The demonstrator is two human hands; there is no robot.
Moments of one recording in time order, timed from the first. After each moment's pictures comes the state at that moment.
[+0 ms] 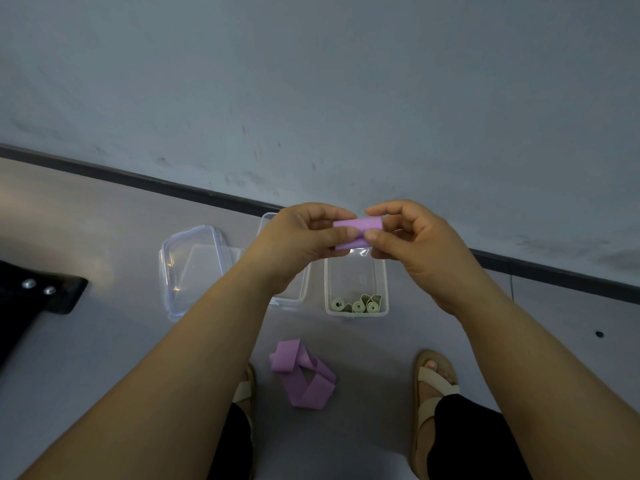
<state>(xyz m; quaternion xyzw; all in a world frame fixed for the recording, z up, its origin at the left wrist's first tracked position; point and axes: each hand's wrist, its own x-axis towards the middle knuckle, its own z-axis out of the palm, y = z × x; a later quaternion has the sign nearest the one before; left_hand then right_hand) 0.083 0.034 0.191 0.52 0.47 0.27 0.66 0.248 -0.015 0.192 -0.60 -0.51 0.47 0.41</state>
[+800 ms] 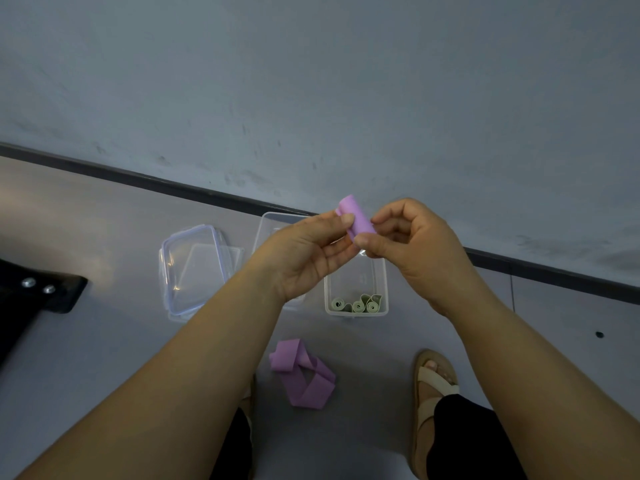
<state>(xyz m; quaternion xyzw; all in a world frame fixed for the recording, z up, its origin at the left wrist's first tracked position) 0.095 0.030 0.187 0.23 0.39 0.32 0.83 0.240 -0.017 0.193 -0.59 -0.49 0.46 0.45</state>
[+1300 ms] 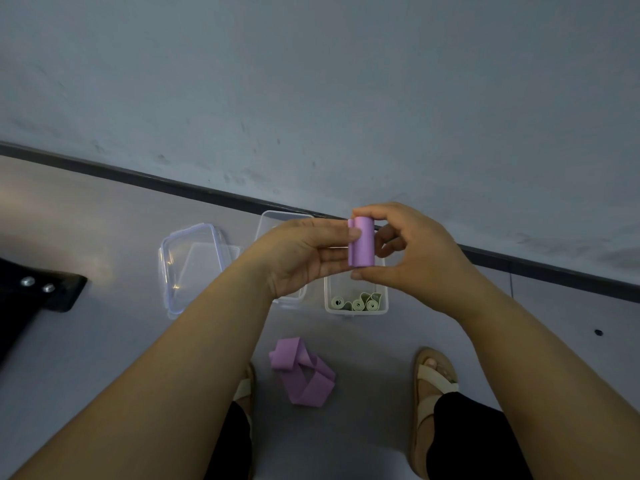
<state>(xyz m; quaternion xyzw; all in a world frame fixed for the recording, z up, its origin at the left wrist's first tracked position) 0.087 0.033 0.189 0.34 0.42 0.23 0.81 0.248 -0.018 0.193 -0.57 -0.69 0.33 0.29</state>
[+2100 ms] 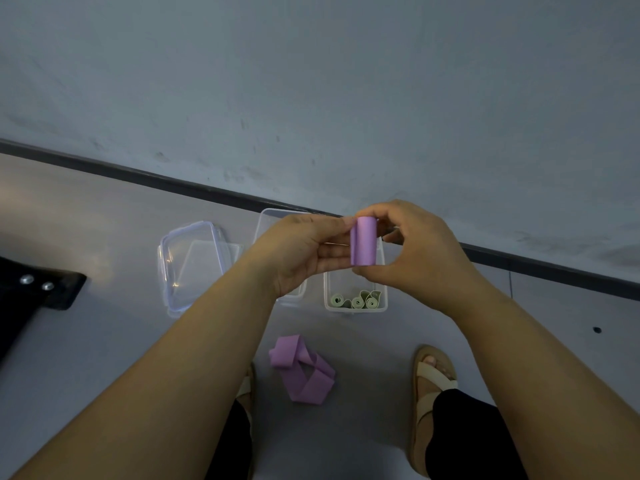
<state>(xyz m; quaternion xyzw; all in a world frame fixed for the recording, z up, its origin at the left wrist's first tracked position) 0.089 0.032 0.189 0.36 0.47 0.25 0.77 0.249 -0.017 0.185 -0.59 -0.71 0.26 0.29</state>
